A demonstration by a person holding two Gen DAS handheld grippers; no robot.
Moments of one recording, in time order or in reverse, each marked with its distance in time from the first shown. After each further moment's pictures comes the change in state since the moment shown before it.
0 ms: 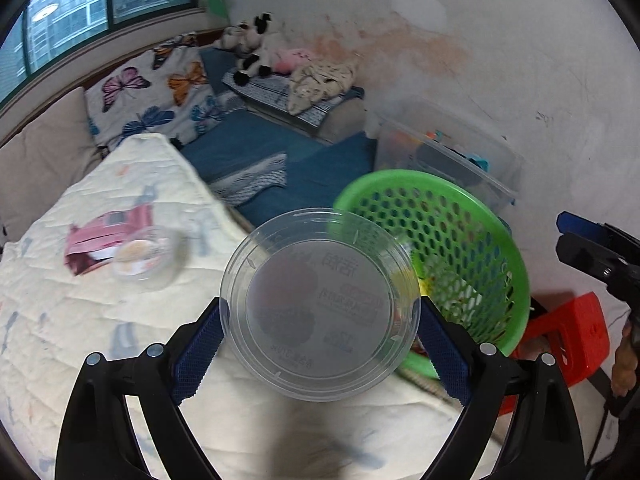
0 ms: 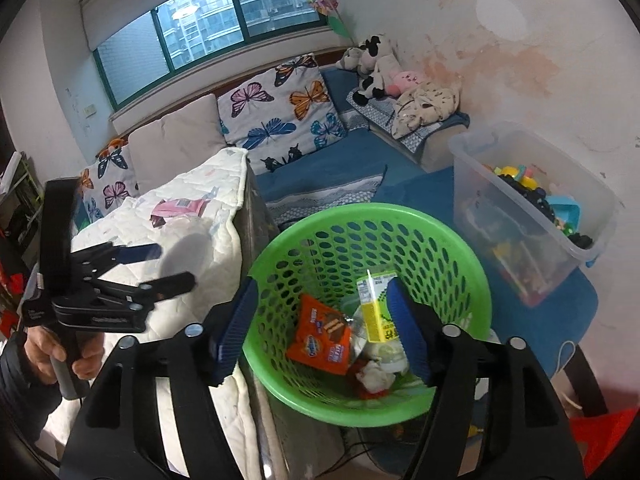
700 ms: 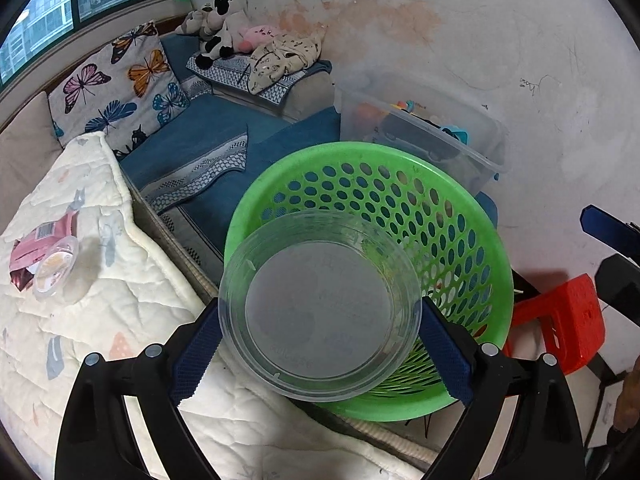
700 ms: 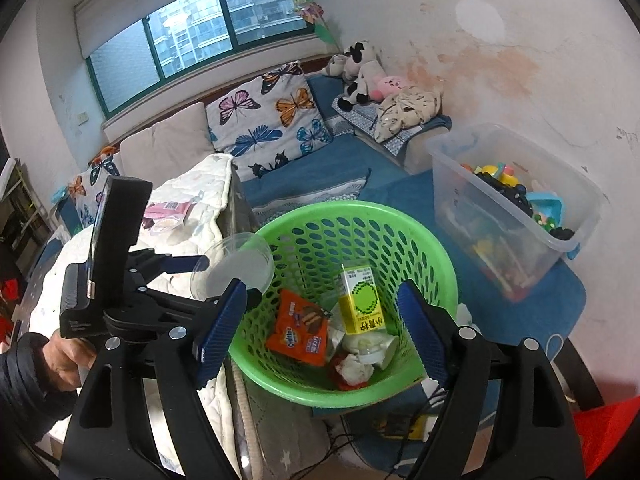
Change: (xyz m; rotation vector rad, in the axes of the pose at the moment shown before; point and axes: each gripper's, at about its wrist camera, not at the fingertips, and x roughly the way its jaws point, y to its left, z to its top) left arm 0.048 -0.062 0.010 0.046 0.084 -0.044; right arm -0.021 -0.021 -0.015 0.024 -0.026 -0.031
